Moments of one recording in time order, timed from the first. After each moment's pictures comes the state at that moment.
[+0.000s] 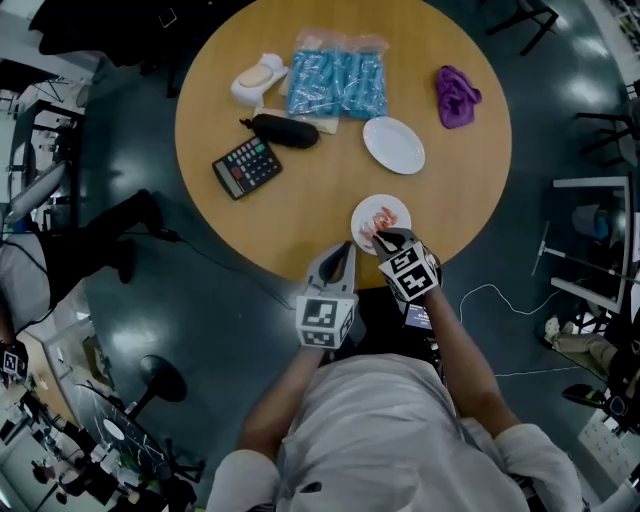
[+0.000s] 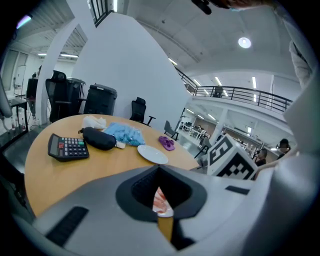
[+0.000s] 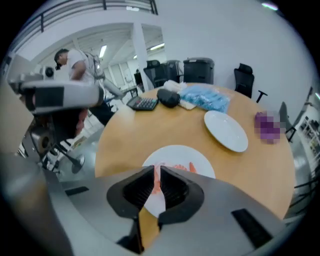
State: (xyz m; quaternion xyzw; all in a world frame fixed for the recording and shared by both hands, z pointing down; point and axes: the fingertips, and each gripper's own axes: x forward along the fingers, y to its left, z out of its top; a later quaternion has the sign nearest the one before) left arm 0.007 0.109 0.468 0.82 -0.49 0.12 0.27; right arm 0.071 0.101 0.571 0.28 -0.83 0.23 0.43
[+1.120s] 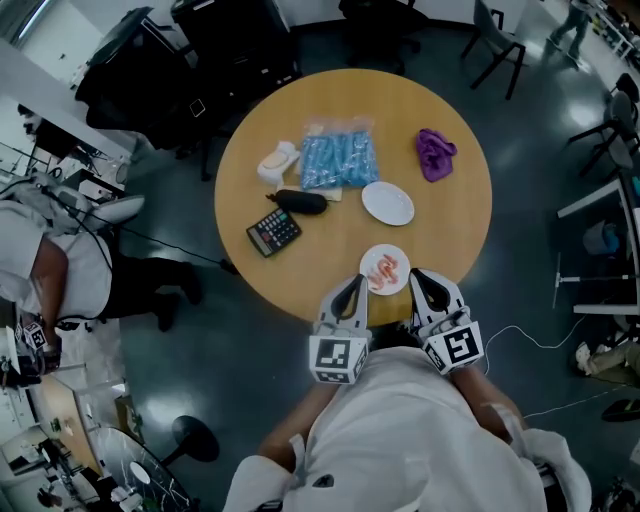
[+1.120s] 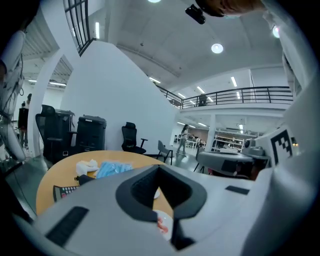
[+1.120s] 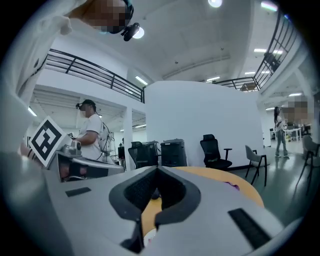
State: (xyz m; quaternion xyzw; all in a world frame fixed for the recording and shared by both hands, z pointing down) left arm 0.024 0.113 0.316 0.85 -0.50 0.08 0.14; right arm 0.120 0.113 0.290 0.48 -0.88 0.06 0.03
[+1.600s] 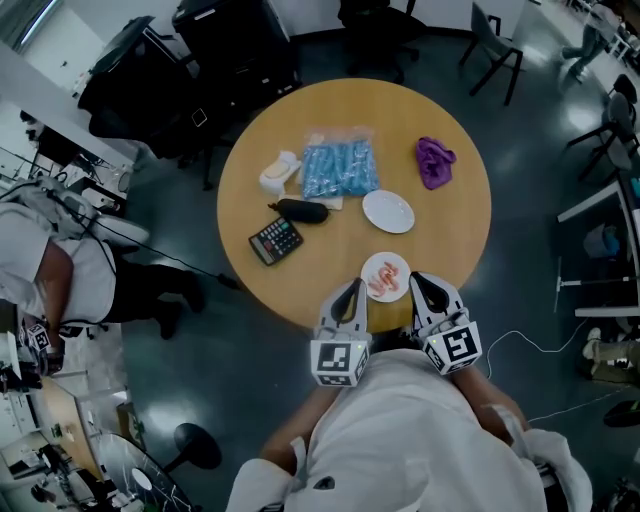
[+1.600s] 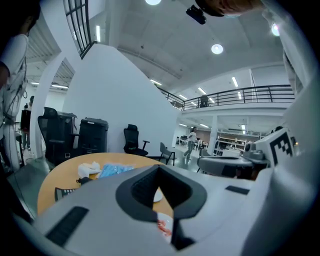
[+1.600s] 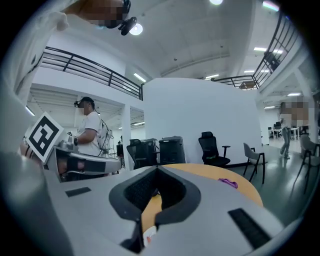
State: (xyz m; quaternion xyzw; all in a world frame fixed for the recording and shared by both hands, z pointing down) left arm 0.019 0.106 0.314 0.85 -0.51 0.07 0.13; right arm 0.124 0.106 0.301 0.48 -0.87 0.07 0.05
